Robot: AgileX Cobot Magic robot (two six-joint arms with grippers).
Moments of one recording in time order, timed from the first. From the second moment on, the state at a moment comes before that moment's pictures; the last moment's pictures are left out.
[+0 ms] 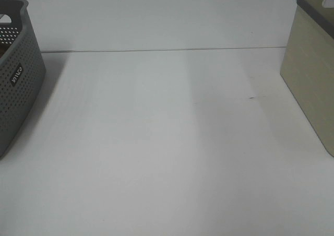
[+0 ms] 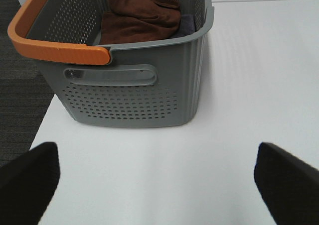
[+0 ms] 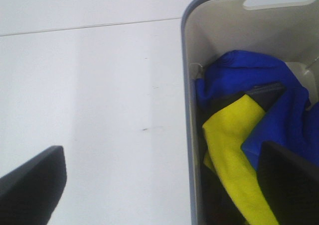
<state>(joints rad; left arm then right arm) 0.06 -0.01 -0.50 0.07 1.05 0.00 -0.04 1.63 -1.87 0.20 1.22 -0.08</state>
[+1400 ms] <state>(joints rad) 0.06 -0.01 -0.50 0.07 1.05 0.00 -0.02 0.00 -0.54 0.13 1.15 -0.10</state>
